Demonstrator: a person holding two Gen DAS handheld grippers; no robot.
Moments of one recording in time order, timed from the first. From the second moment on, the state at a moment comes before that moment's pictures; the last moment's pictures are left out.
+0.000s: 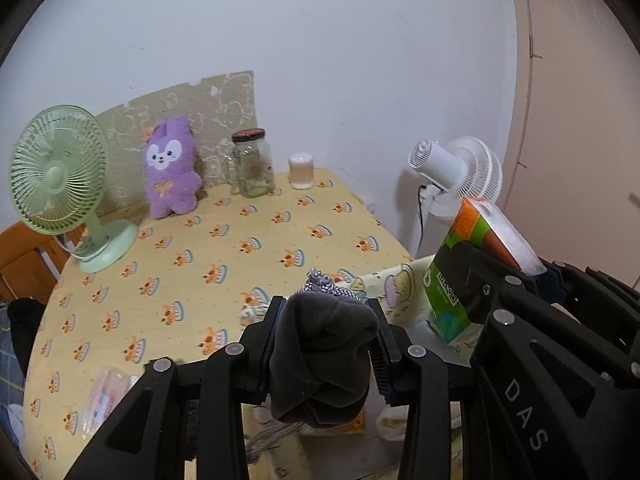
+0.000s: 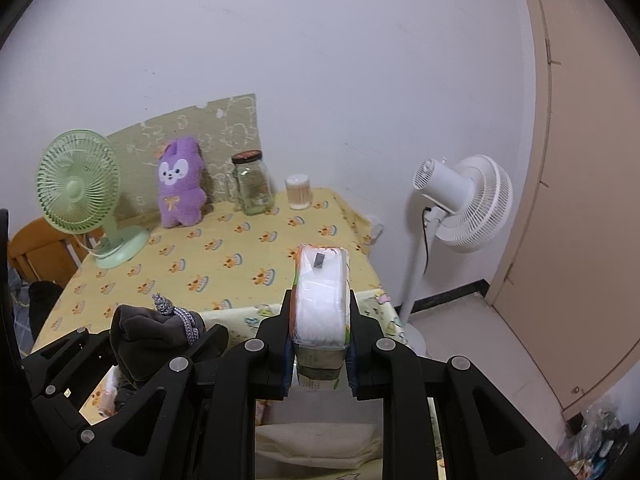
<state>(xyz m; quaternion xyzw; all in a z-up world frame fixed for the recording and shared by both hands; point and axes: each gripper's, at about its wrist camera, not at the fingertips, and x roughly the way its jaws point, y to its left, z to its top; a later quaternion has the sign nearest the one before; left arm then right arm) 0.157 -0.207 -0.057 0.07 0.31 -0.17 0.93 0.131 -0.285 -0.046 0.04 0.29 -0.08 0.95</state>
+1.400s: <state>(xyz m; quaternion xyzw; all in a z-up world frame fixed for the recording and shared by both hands) 0.153 -0.213 -0.071 0.08 0.35 -0.20 0.91 0.136 -0.295 -0.066 0.07 0.32 -0.09 0.94</state>
